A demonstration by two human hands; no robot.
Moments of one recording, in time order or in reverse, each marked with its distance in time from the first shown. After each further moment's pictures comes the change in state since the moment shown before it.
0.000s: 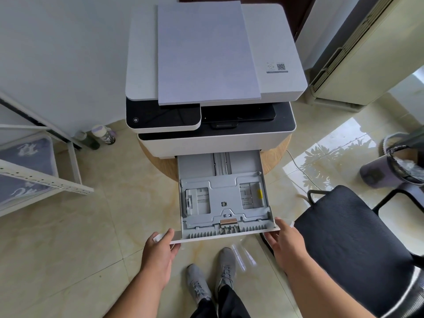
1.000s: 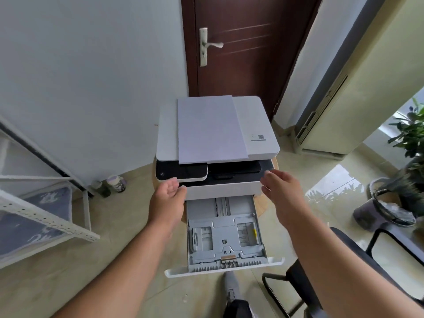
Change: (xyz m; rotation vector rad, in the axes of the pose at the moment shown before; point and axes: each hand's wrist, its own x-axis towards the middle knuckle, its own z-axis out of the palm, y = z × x) left_hand -0.152 0.204 0.096 0.508 -0.184 0.741; right_hand -0.166 -0.181 0.105 -0.286 -0.266 -0.587
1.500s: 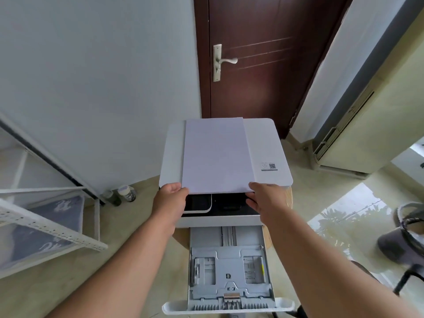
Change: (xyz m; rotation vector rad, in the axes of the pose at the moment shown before) left_hand 0.074 0.059 0.022 0.008 0.017 -0.196; right_hand 0.081 -0.039 0.071 0.035 -0.025 0.233
